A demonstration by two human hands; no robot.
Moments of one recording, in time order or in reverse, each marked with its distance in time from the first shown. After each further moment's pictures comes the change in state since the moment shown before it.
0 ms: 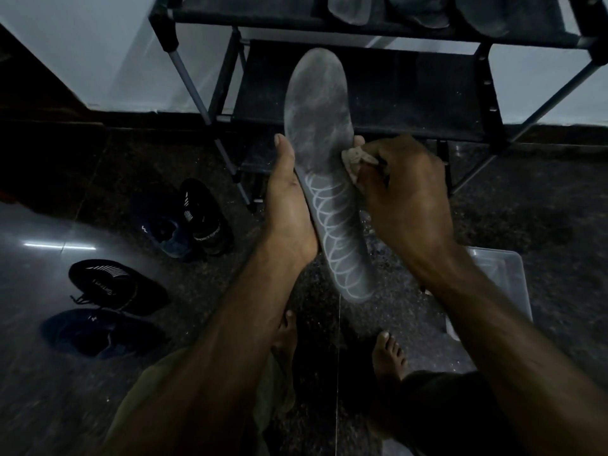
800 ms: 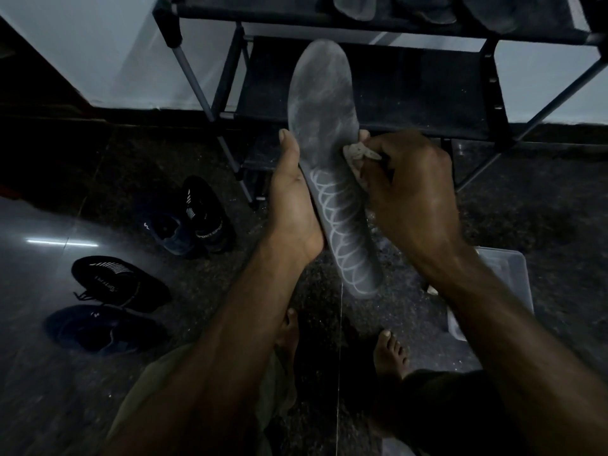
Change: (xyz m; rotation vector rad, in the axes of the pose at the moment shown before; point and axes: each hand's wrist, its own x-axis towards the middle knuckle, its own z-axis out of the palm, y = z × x) left_hand 0.001 0.001 -0.001 -0.019 -0.044 -0.026; right_hand 0.000 -0.003 -0.001 -0.024 0.002 -0.025
